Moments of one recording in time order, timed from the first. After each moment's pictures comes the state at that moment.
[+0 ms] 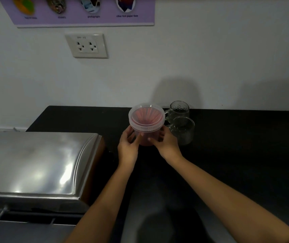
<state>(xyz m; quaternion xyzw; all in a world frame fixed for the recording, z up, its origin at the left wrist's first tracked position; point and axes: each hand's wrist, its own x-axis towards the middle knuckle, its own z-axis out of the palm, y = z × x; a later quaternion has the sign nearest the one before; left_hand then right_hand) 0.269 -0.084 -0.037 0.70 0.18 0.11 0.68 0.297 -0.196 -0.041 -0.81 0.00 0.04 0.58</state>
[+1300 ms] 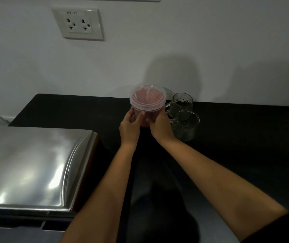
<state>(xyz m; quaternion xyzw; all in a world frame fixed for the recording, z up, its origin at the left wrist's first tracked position) 0.322 -0.082 -0.038 0.70 0.17 0.09 0.69 0.359 -0.166 -0.061 -0.86 0.01 -0.03 0.50</state>
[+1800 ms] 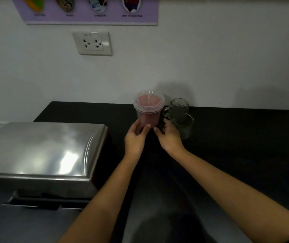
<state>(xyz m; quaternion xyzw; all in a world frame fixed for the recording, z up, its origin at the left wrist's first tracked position) 0.256 -0.093 -0.018 0.70 0.14 0.08 0.69 0.289 -0.196 -0.026 -0.85 0.02 0.03 0.52</state>
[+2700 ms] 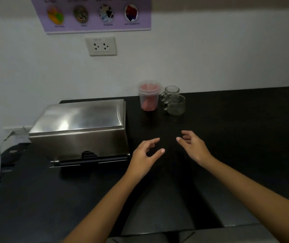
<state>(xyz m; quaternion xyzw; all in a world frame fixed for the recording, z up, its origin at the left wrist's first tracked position) 0.080 -0.049 -0.035 0.82 -0.09 -0.01 0.56 0.106 -0.226 -0.018 -0.87 0.11 0.02 0.47</state>
